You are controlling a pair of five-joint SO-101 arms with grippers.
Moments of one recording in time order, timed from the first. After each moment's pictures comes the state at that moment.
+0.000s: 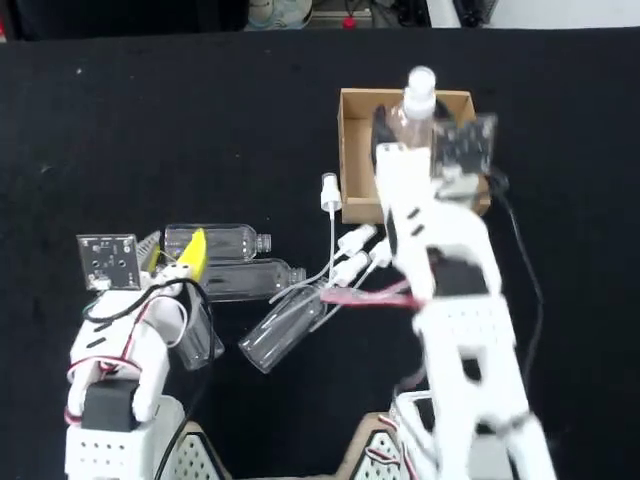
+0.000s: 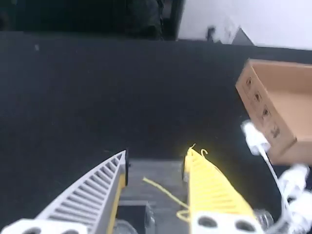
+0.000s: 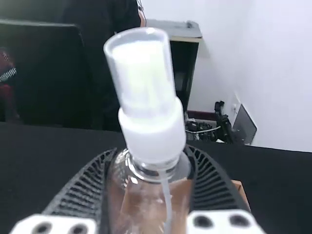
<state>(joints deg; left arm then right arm) -1.9 -104.2 84.2 48.7 4.1 -4.2 -40.0 53.6 2.5 4.5</state>
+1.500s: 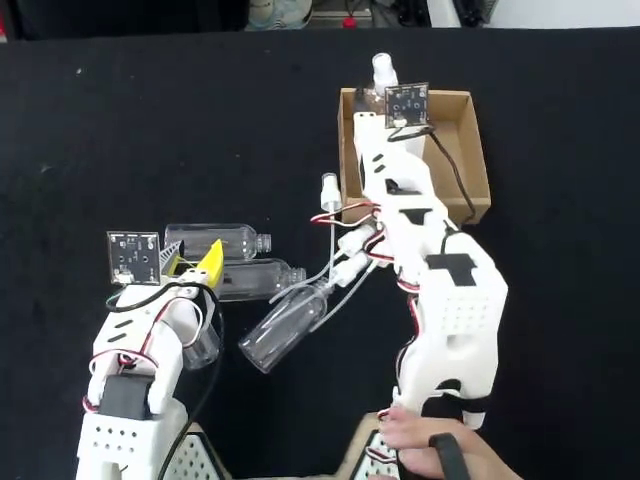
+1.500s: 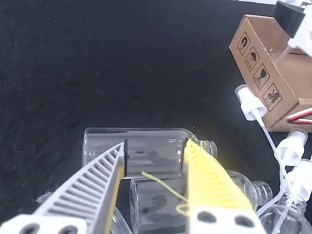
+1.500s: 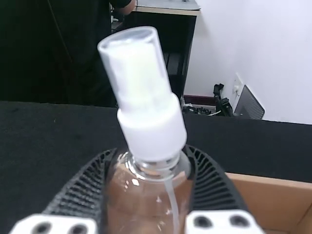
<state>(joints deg) 1.7 -104.0 95.6 40.0 5.6 -2.7 35.0 17.5 -34.4 4.5</state>
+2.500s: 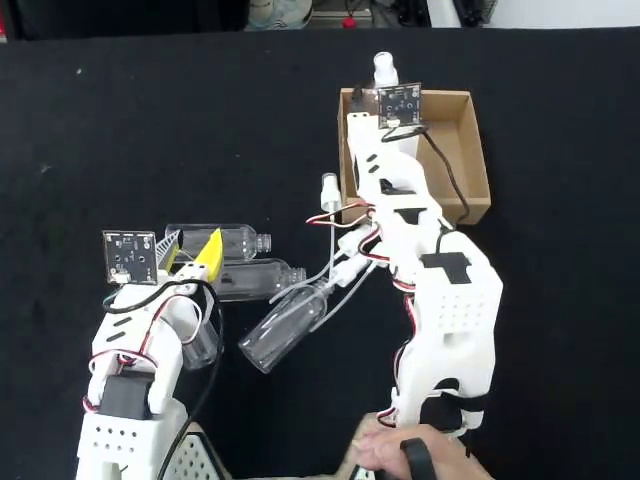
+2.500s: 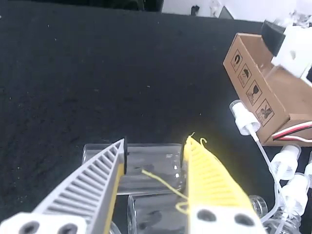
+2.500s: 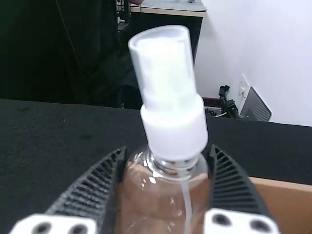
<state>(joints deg) 1.8 -104.0 96.0 35.2 5.6 -4.2 35.4 17.0 -34.4 4.5</state>
